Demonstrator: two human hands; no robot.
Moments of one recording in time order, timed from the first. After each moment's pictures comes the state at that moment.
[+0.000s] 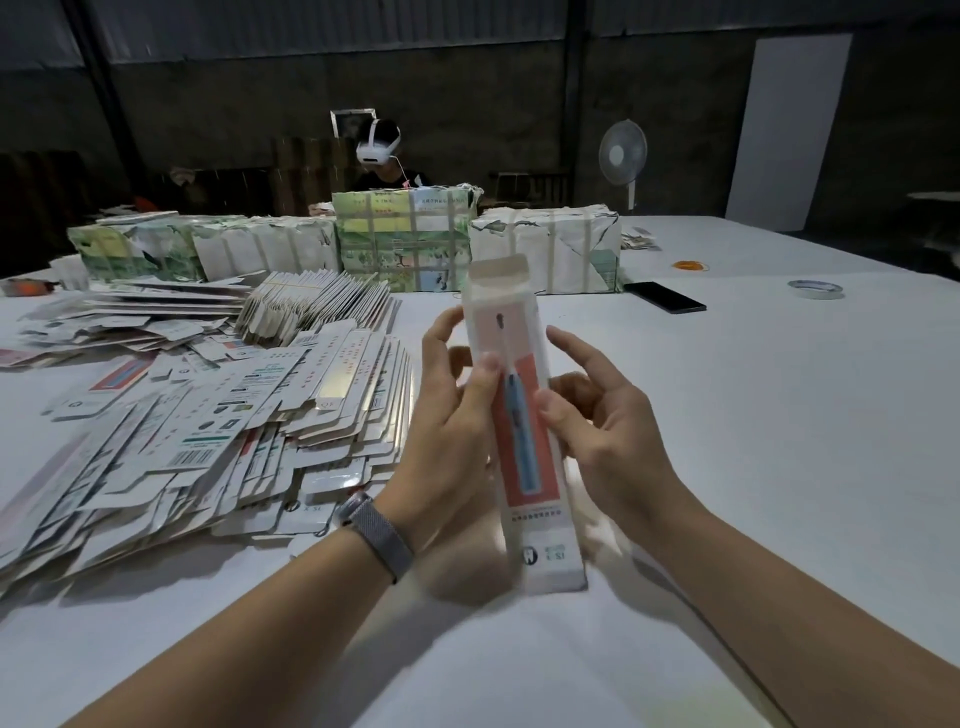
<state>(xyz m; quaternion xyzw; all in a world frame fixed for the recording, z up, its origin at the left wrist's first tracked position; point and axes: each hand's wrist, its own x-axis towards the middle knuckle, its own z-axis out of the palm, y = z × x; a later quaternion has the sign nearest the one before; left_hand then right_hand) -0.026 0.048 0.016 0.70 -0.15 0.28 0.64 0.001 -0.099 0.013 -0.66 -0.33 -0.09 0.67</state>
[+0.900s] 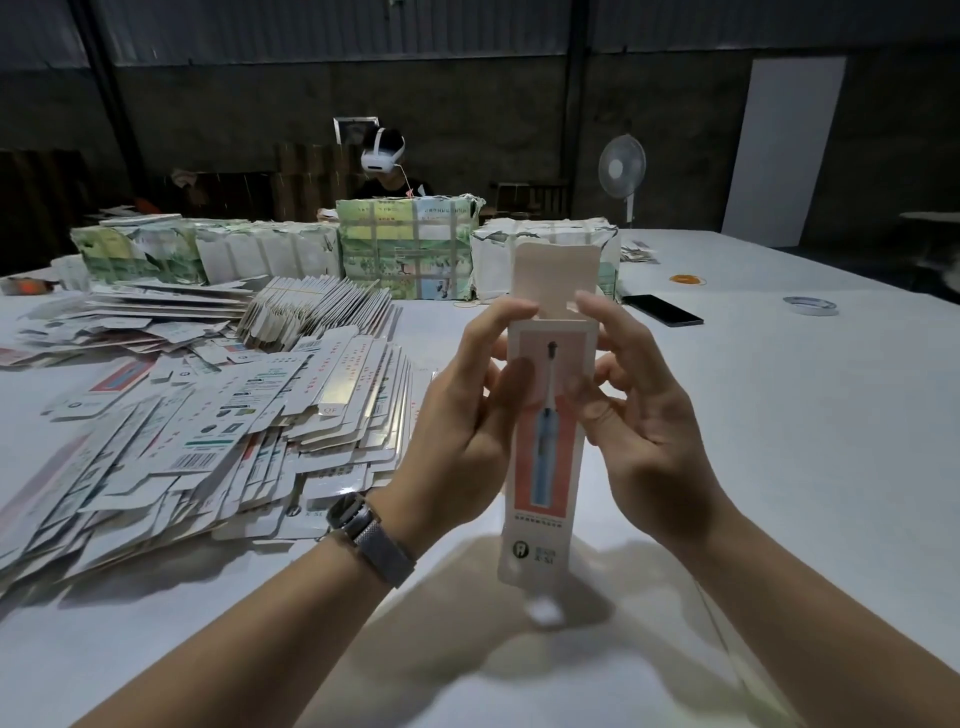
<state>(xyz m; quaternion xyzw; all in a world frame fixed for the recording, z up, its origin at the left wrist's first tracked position) -0.040 0.048 0.037 0.73 -0.28 0.33 0.53 -0.020 -0.113 0.041 -0.69 -0.39 -0.23 0.57</state>
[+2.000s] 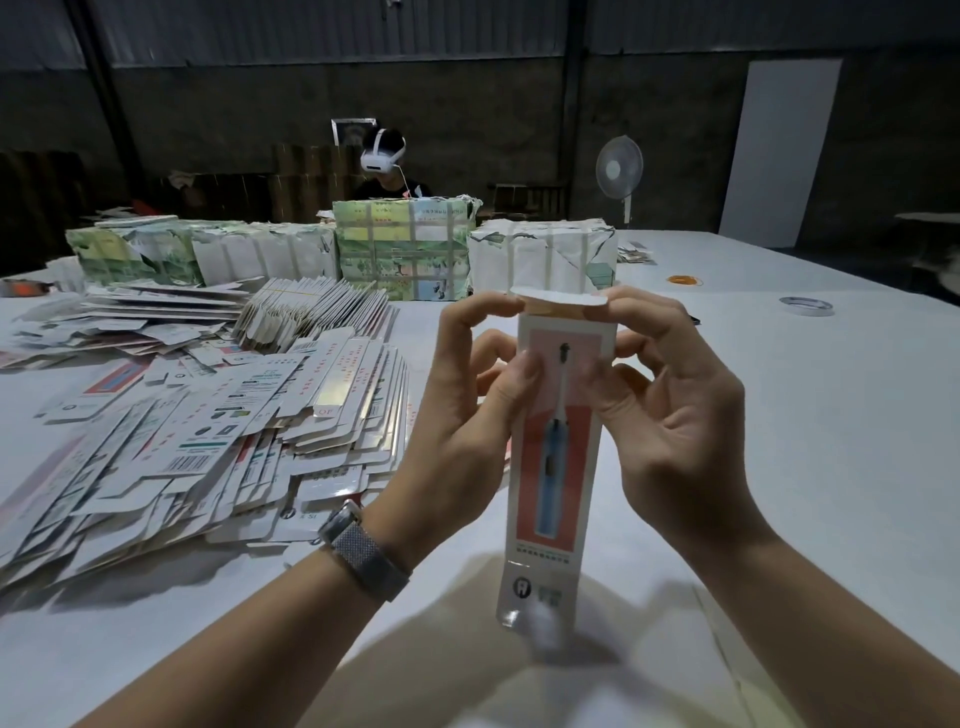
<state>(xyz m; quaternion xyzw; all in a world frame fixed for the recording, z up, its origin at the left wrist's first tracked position) -0.053 0.036 0.045 0.68 -0.30 0.29 0.61 -0.034 -0.115 0.057 -0.63 -0.40 -0.33 0.58</state>
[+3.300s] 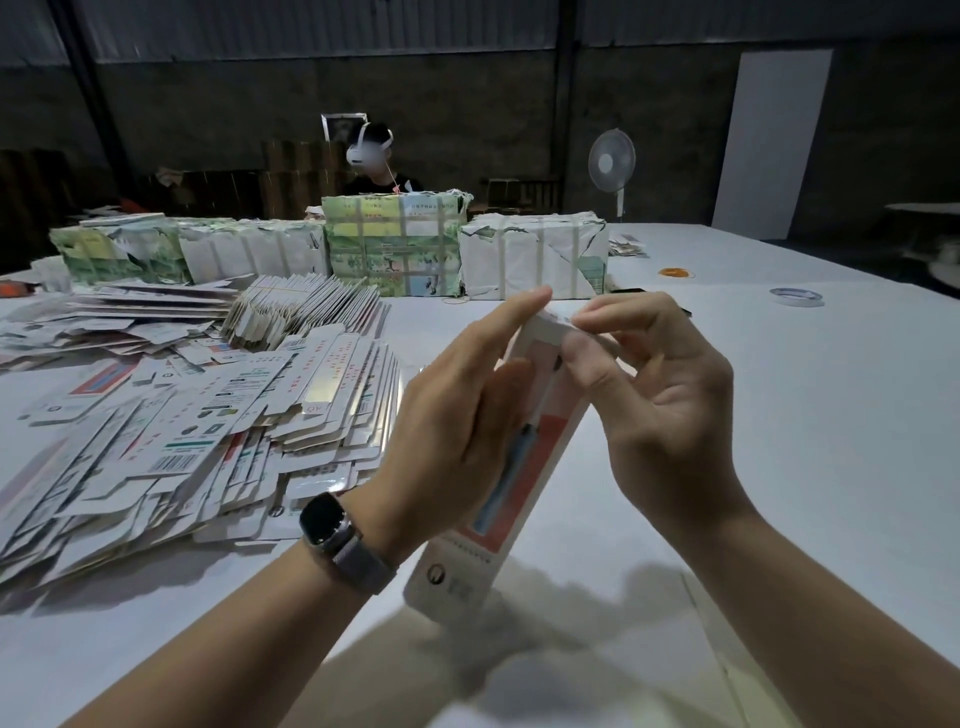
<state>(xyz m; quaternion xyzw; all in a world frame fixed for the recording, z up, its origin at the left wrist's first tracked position) -0.049 0.046 0.046 0.77 -0.31 0.42 0.36 -0.037 -0.111 0.063 -0.60 -0.37 -0.30 0.64</state>
